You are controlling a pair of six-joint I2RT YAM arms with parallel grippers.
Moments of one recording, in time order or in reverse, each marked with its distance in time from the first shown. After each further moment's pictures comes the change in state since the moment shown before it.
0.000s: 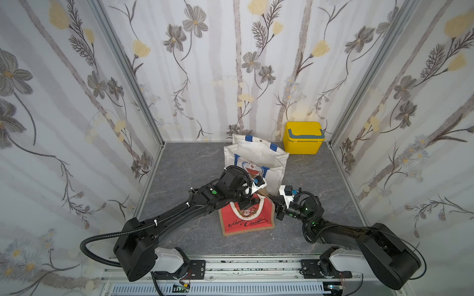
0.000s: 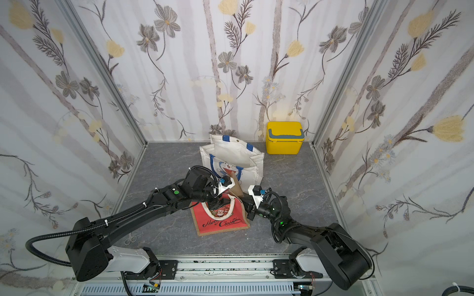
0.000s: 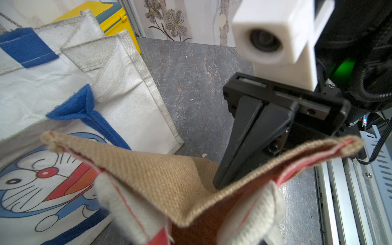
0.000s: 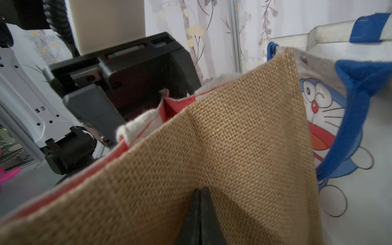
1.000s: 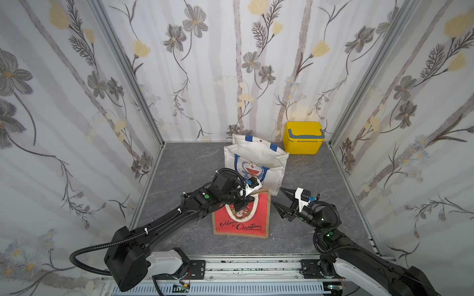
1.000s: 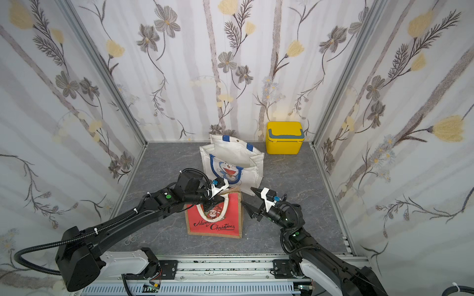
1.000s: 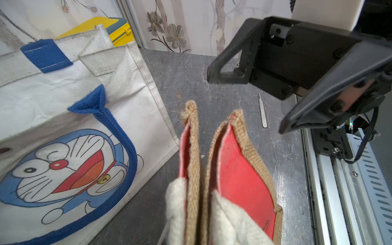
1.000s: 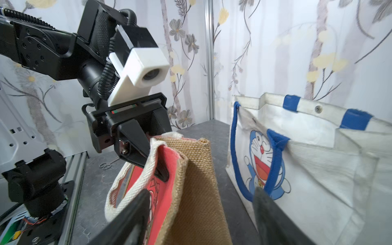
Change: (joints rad) left arm 0.041 -0.115 -0.083 0.041 0.053 -0.005; right arm -0.029 -0.574 -0.047 -0.336 0.215 -0.130
